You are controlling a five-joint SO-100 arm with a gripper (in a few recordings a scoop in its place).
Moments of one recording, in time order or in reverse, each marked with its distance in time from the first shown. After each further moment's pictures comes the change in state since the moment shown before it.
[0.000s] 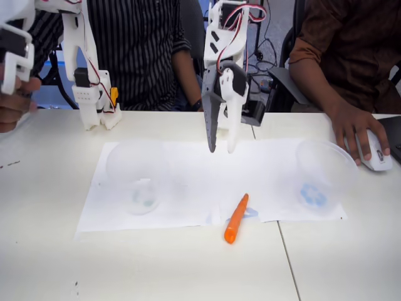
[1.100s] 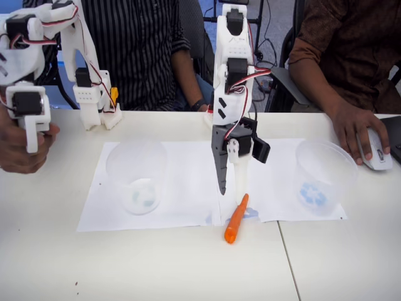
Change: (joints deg) arm -5.1 -15.5 5.1 -0.3 6.5
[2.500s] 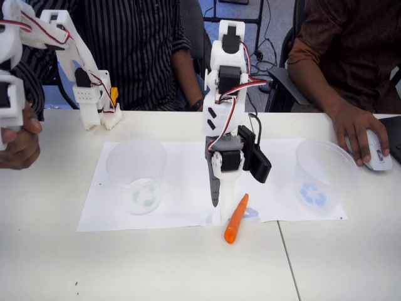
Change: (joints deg) arm 2.7 -26.6 -44.6 22.0 18.3
